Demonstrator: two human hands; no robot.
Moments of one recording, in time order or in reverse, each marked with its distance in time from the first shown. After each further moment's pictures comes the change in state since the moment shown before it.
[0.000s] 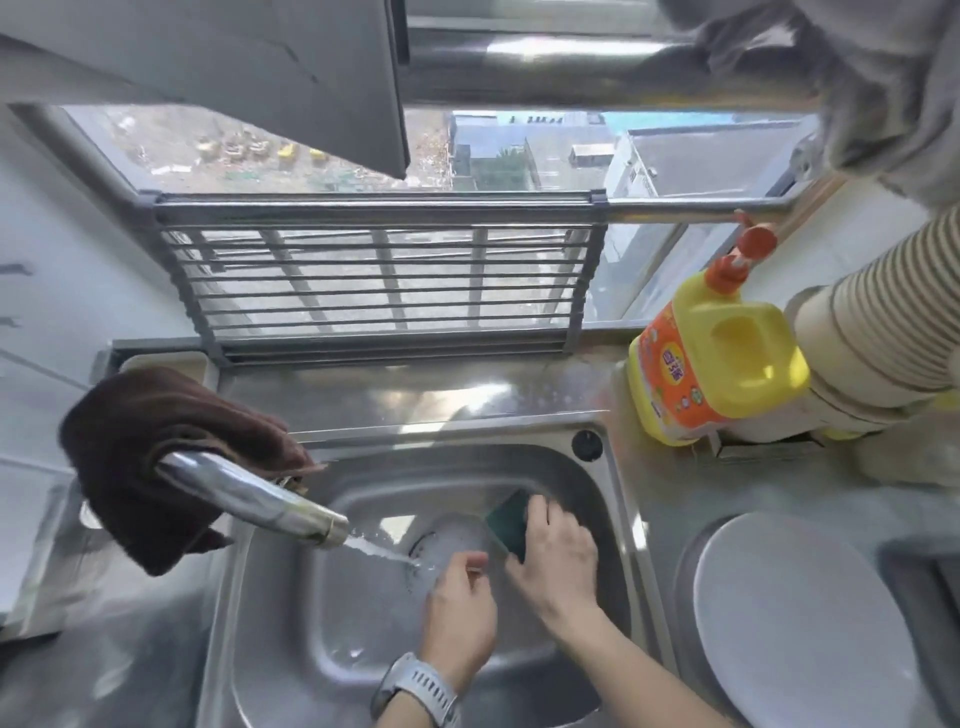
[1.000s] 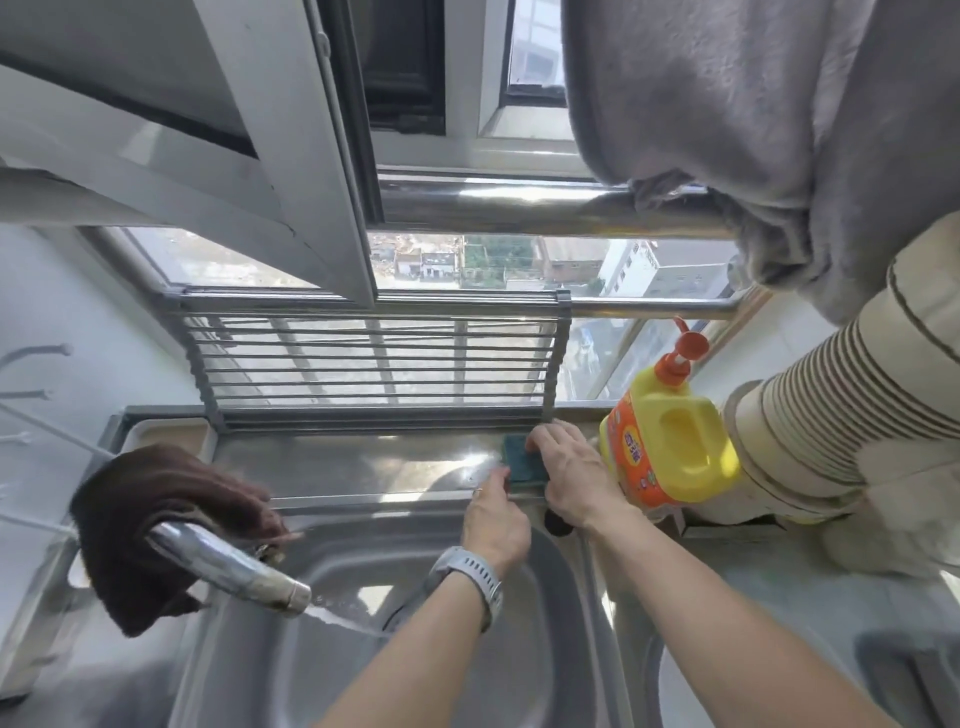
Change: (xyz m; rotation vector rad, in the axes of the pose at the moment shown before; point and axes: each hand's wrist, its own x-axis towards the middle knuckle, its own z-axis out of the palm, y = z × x) left_hand 0.032 0.173 0.018 0.139 0.020 0.268; right_hand 0.121 0.038 -0.157 0.063 0.143 -0.400
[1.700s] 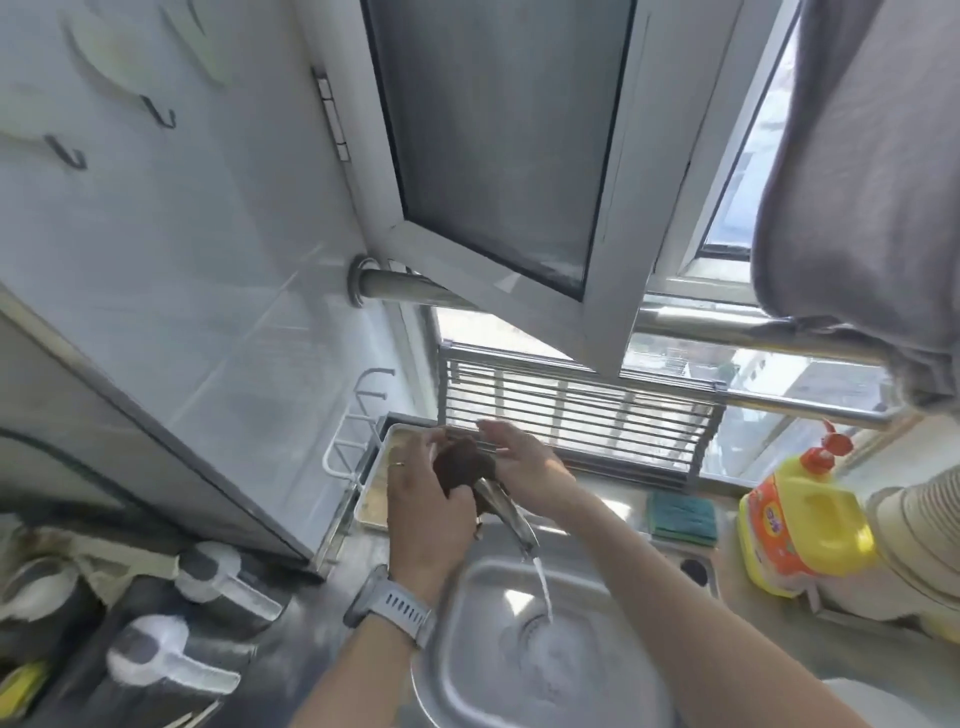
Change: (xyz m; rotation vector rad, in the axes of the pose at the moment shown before) left_hand -0.208 -0.005 -0.257 -0.096 0.690 0.128; right_hand -0.032 -0.300 -0.123 0.825 -0.320 -0.067
